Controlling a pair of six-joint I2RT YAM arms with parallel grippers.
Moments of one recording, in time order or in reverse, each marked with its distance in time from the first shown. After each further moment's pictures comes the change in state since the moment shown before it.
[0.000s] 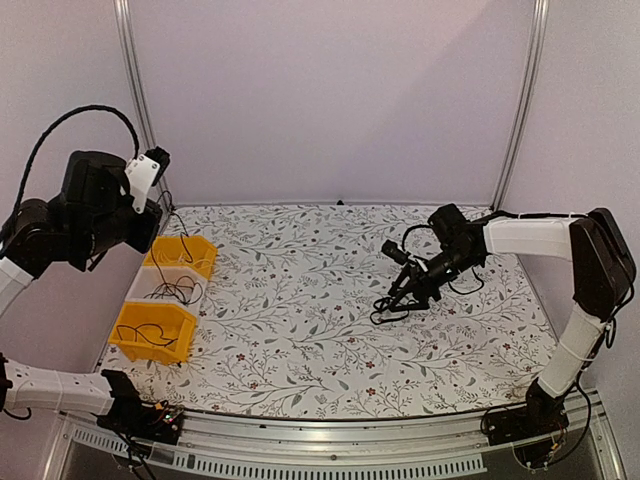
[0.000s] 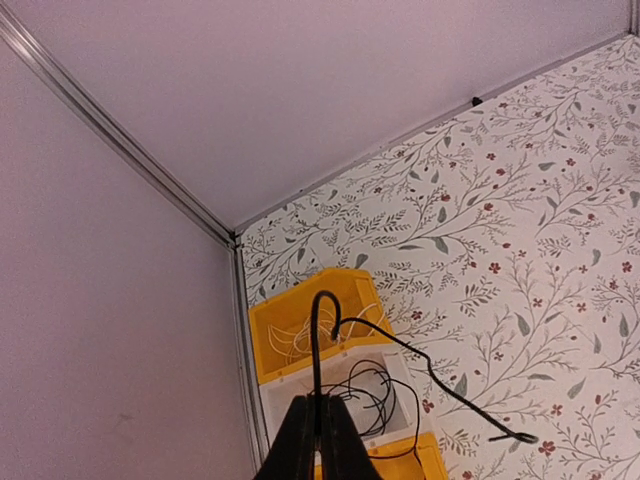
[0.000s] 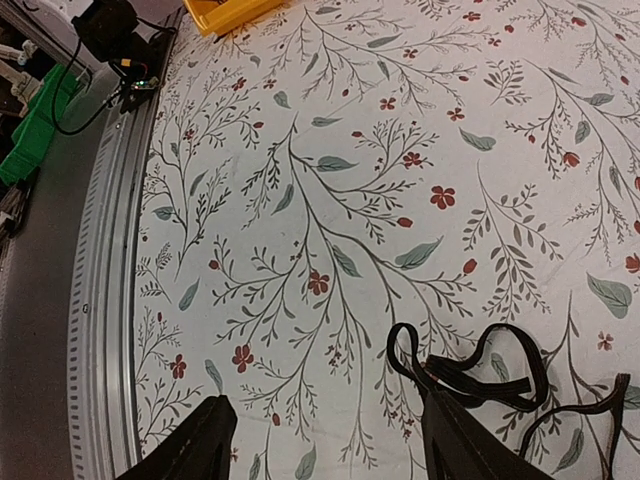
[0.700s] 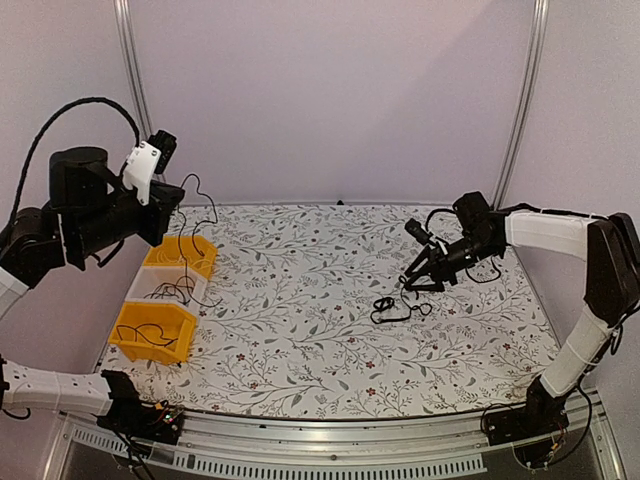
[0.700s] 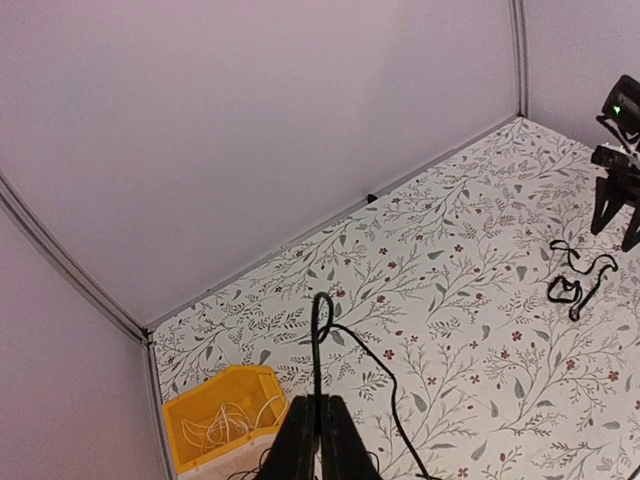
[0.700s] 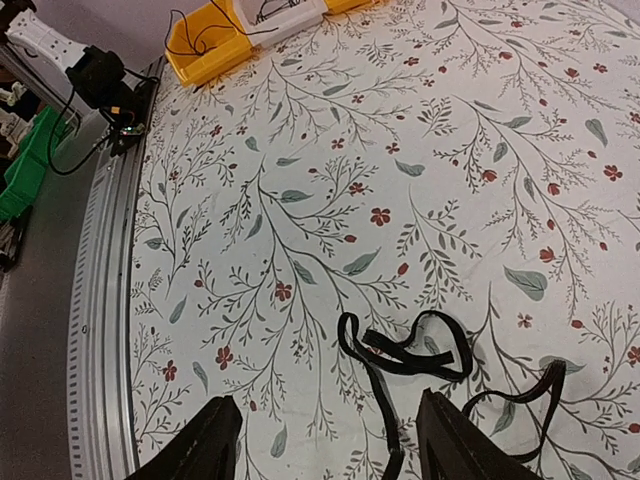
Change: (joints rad) left arm -0.059 -0.027 -0.039 0.231 0.215 0.030; right arm -0.127 -0.078 0.000 -0.013 -0.055 -0.009
